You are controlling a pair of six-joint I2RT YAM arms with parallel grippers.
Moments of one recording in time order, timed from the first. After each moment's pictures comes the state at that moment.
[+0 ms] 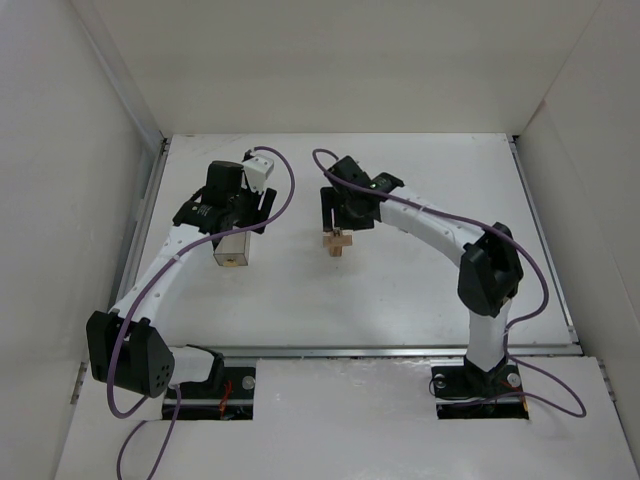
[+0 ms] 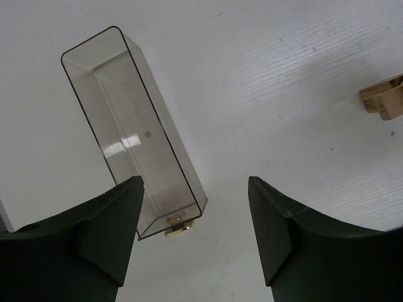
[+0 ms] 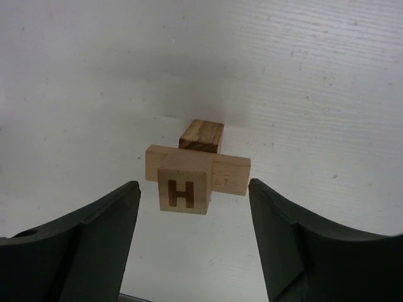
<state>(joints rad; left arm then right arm) -0.30 1.29 1.13 -0.57 0.00 0.16 0.73 1.93 1.68 -0.77 0.17 0.58</state>
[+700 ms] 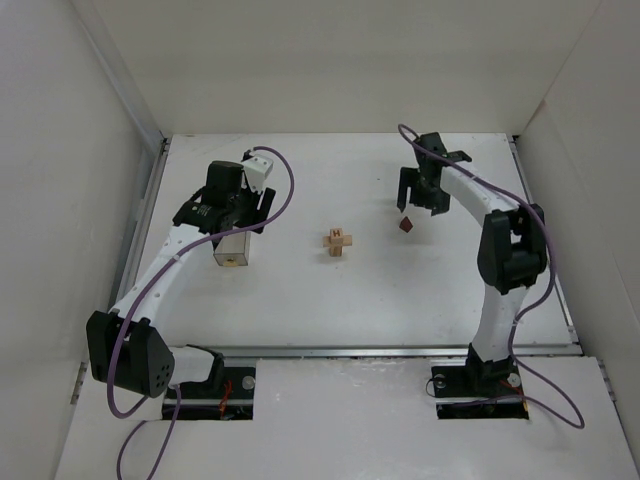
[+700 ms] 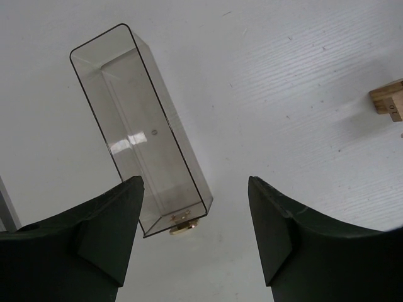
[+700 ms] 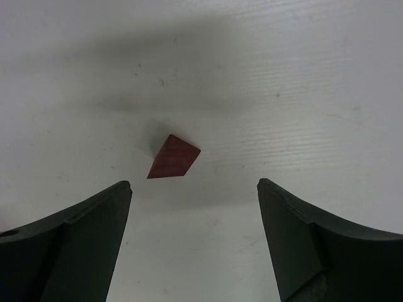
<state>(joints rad) -0.30 1.29 1.13 -0.57 -0.03 0.17 0.22 1.94 1.66 -0.81 0.15 0.35</state>
